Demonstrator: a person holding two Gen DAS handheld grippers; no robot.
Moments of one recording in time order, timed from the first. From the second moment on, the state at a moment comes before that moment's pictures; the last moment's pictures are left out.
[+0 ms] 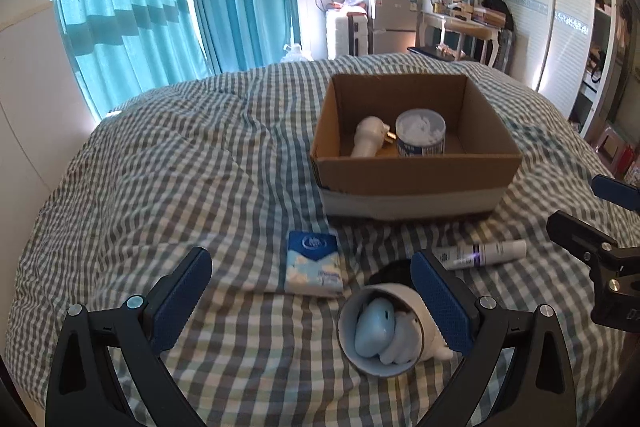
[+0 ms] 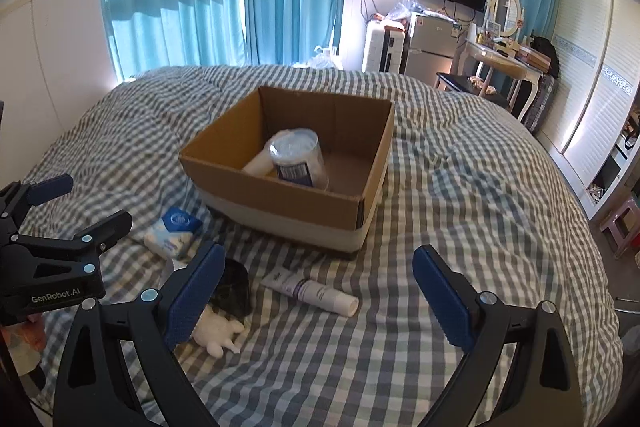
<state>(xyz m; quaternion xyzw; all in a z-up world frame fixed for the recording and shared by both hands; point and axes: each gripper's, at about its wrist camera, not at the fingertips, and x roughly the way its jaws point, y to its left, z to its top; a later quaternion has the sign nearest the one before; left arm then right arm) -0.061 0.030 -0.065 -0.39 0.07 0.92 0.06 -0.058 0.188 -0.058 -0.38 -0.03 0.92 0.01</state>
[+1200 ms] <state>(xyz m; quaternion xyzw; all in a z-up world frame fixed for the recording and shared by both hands) -0.091 0.066 -0.170 -0.51 0.06 0.84 0.17 -0.064 0.202 -0.113 -0.44 0.02 0.90 0.02</state>
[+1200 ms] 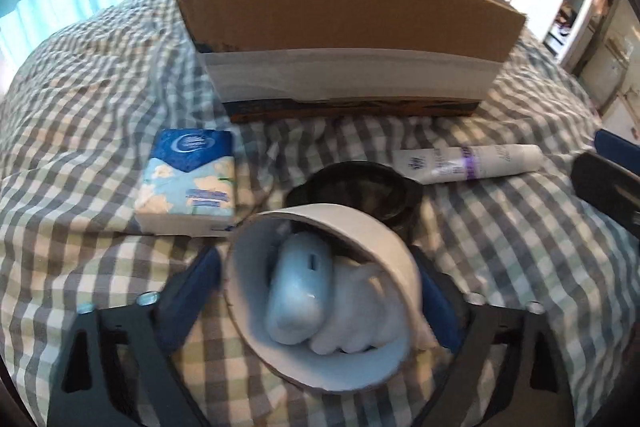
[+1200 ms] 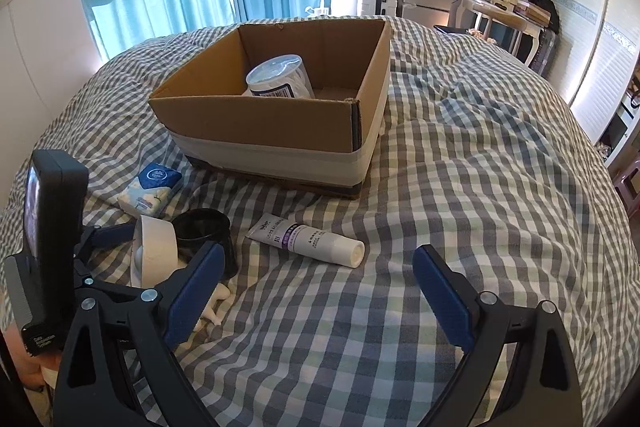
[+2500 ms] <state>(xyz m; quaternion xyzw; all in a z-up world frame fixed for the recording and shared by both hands) -0.072 -0.046 -0.088 -0.41 0.04 0.91 0.02 -0.103 0.060 -0.185 -0.53 -0.08 0.84 -0.12</state>
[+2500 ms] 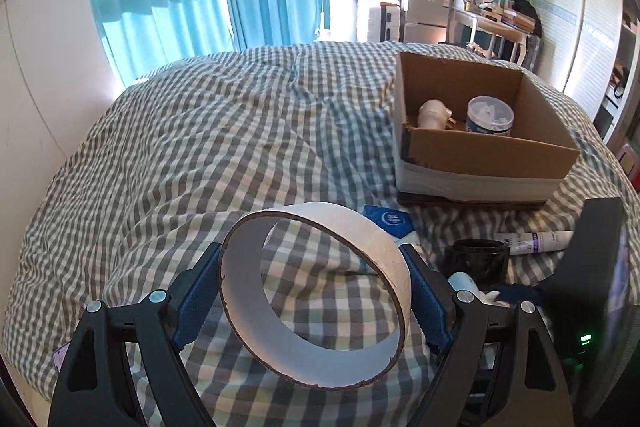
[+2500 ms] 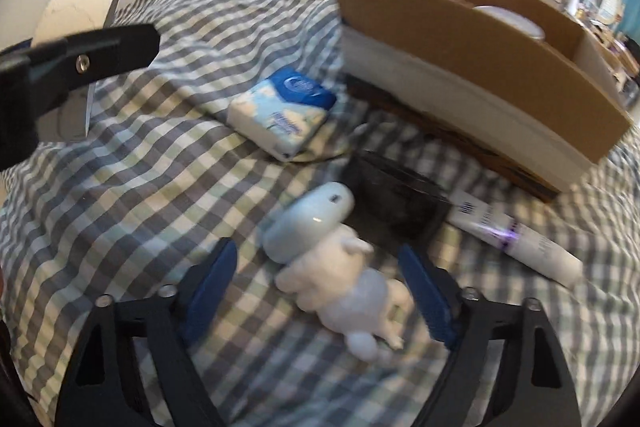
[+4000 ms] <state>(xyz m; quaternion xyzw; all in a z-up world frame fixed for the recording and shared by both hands) -0.058 -0.024 -0.088 -0.41 0.04 0.91 0.06 -0.073 0.109 -0.125 -0.47 -0.04 0.88 -0.09</state>
